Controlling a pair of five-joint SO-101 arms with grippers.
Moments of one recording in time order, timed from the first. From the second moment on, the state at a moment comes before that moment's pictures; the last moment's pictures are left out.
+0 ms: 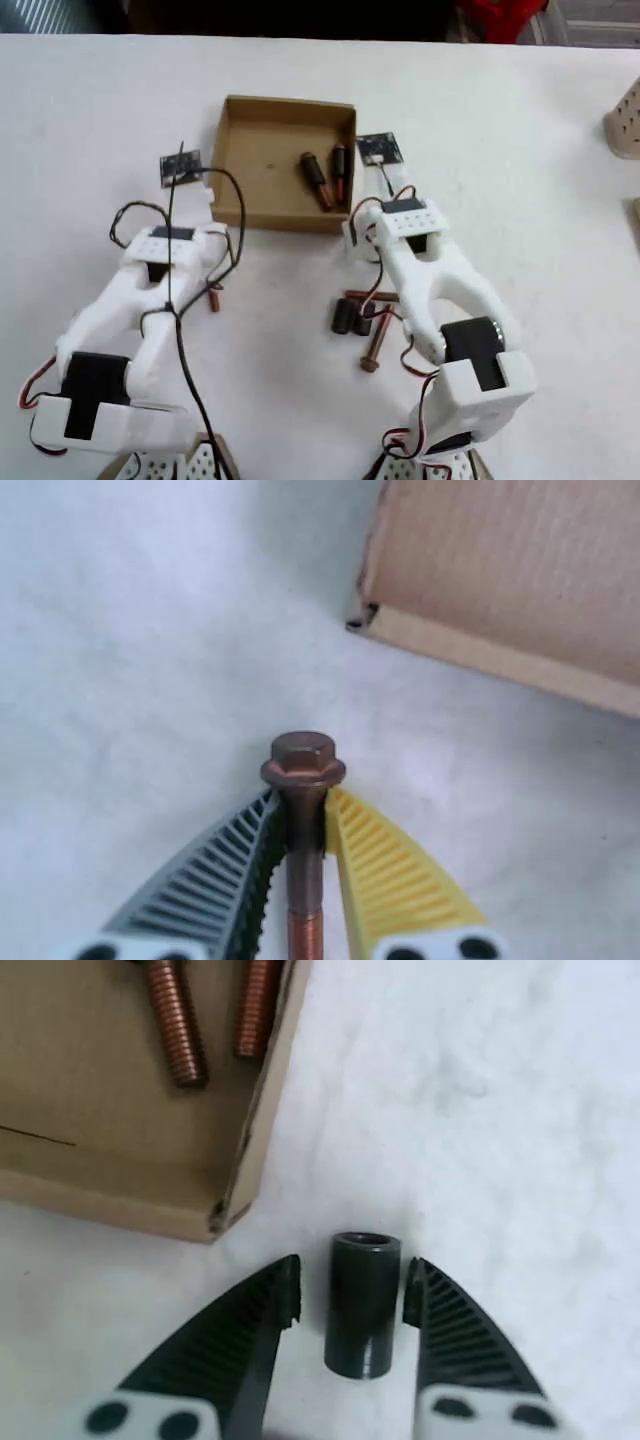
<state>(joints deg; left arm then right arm) -0.8 -3.6 47.0 37.3 21.9 -14.7 8.8 27.7 44.1 1.0</state>
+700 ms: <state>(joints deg) -0.8 -3.5 47.0 37.3 21.9 -14.3 18.6 6.1 65.6 5.8</state>
